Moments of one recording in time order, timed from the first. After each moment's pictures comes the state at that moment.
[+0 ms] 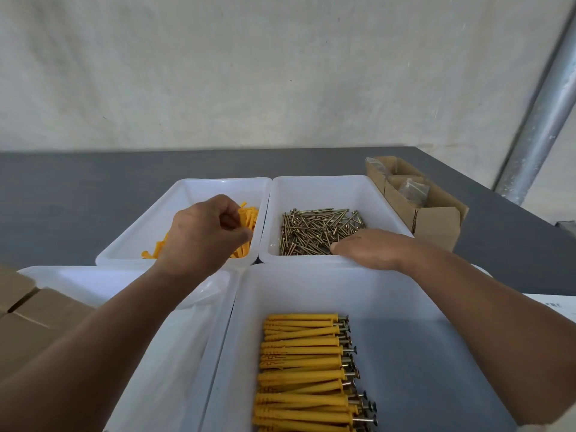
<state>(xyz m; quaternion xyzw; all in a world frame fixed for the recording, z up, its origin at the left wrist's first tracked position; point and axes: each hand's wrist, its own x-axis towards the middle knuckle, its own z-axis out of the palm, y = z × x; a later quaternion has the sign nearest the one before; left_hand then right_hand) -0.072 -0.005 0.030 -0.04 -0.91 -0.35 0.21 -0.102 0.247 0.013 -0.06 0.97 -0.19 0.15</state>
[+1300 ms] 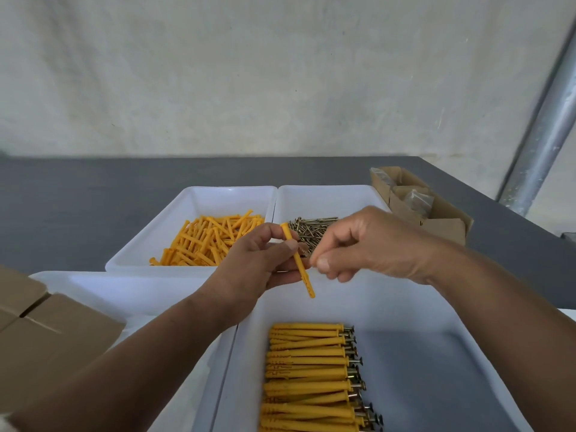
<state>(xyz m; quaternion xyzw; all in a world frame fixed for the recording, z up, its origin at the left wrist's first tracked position) -0.057 0.030 0.011 -0.11 -0.66 -0.74 -0.08 -0.059 0.232 0.055 -0.25 0.84 -0.47 0.10</state>
